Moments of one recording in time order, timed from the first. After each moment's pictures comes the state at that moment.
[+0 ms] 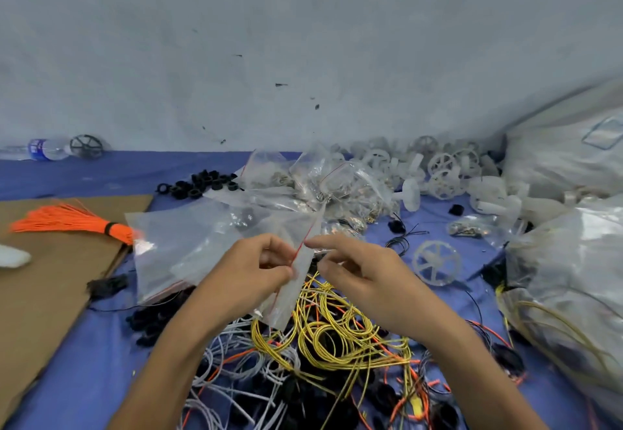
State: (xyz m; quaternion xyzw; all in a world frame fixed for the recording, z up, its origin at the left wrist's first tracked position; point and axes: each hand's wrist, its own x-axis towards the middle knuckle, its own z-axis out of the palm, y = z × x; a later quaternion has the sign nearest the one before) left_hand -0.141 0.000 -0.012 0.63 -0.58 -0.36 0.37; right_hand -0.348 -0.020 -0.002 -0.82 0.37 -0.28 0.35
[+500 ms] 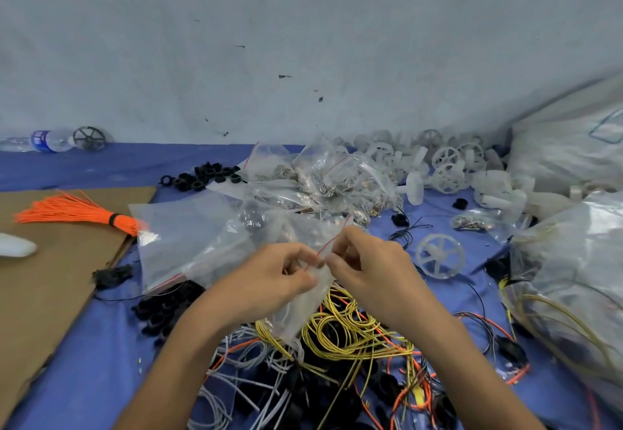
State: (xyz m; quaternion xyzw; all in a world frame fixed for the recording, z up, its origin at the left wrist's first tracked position) left_hand -0.150 0.006 -0.015 0.58 -0.66 -0.39 0.28; right_hand -0.339 -0.023 -0.015 -0.82 0.47 -0.27 0.21
